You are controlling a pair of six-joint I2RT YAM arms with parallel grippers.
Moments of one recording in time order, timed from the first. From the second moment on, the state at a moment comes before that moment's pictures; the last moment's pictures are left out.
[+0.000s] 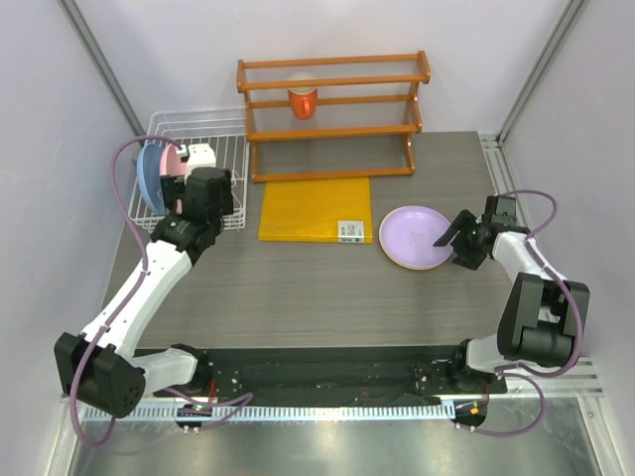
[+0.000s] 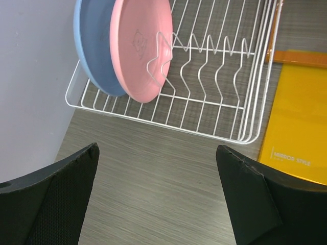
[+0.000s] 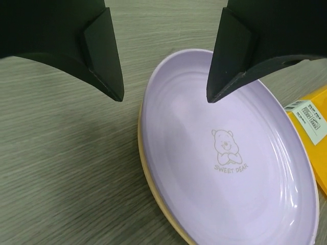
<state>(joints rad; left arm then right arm) -0.38 1.18 1.10 -0.45 -0.72 -0.13 -0.23 1.44 0.82 -0.43 -0.25 0.50</state>
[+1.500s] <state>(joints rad) -0.04 1.72 1.34 -0.28 -0.76 -0.05 -0.23 1.31 0.88 -0.49 -0.22 0.46</state>
